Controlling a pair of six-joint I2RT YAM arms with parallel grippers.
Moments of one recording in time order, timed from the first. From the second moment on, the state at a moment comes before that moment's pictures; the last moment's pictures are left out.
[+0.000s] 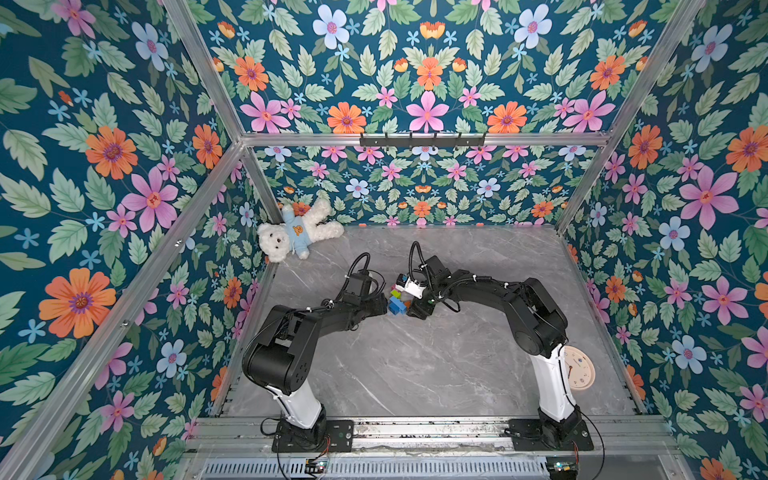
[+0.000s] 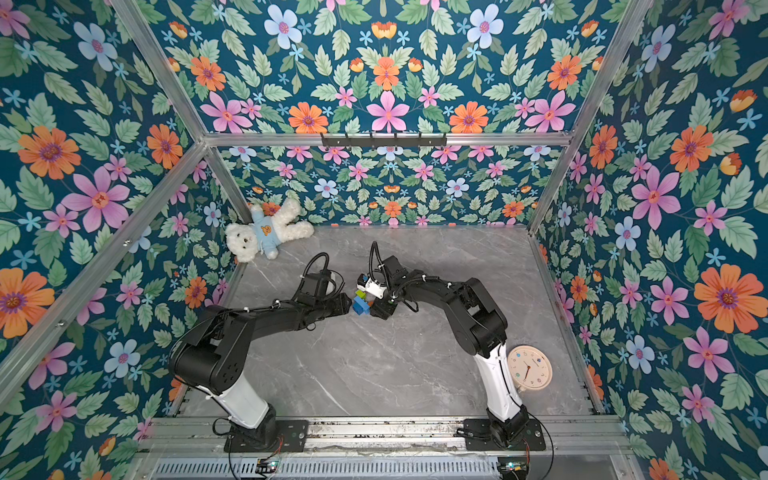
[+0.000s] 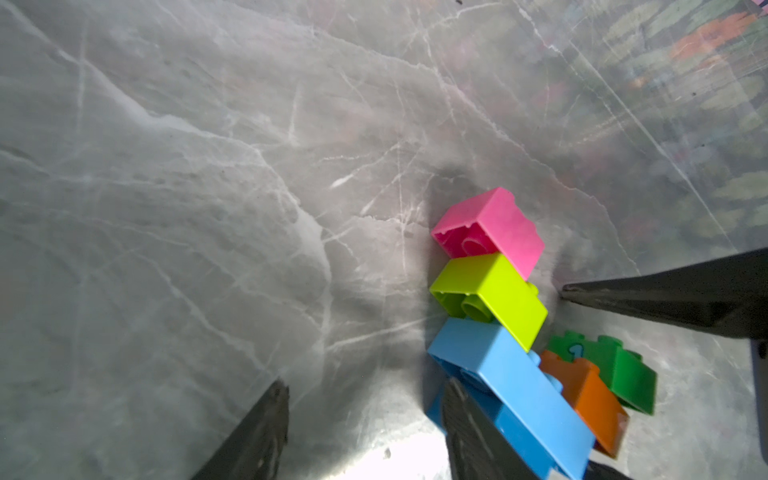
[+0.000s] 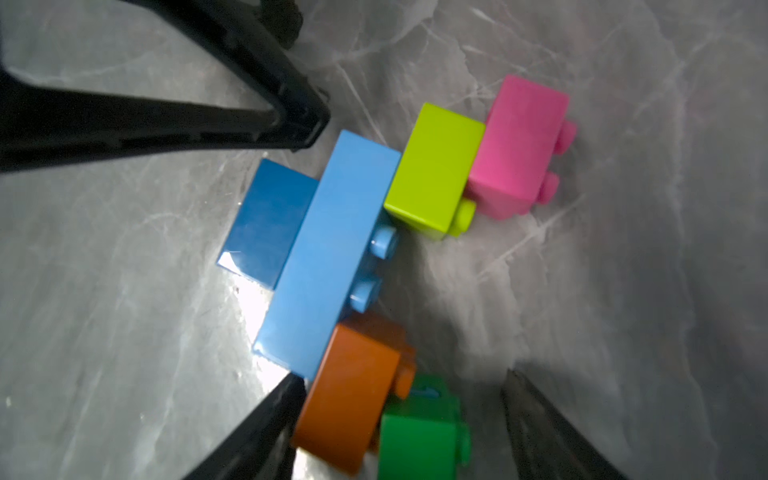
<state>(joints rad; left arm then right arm) -0.39 1.70 0.77 0.07 0.11 -0.46 0.63 2.15 1.49 -0.39 -0.31 -0.44</state>
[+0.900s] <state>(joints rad) -0.39 1.70 0.78 0.08 0.11 -0.46 0.65 2.16 1.52 -0.42 -0.23 -0.37</state>
